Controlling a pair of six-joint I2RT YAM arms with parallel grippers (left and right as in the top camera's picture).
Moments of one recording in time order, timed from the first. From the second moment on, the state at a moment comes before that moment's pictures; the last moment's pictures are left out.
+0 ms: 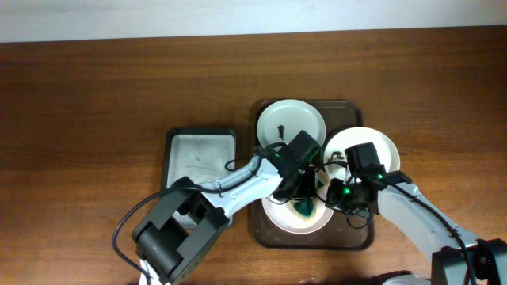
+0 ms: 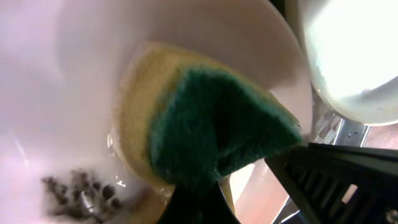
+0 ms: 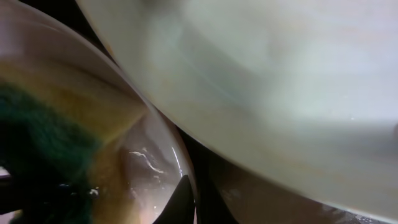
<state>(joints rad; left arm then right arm) -0.85 2.02 1.30 -0.53 0.35 -0.77 0.16 1.43 0.63 -0.58 -0.21 0.50</state>
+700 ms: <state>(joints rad) -0.84 2.05 1.44 -0.95 -0.20 -0.79 0.17 1.43 0.63 -0.59 -0.24 0.51</state>
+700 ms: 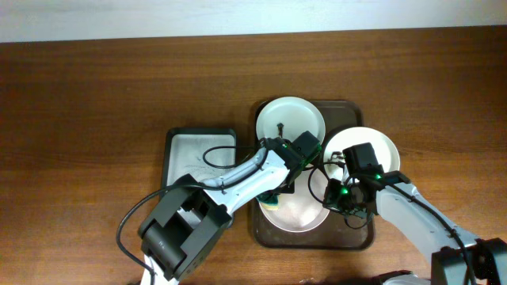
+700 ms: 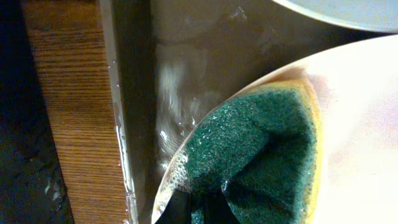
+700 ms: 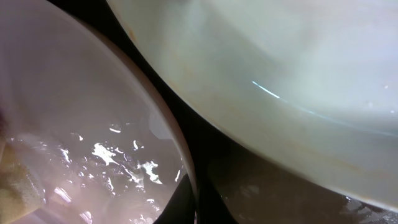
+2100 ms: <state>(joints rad) -0.49 1.53 1.30 -1.02 -0.13 -0.56 0.24 1.12 0.77 -0.87 0.02 0.45</state>
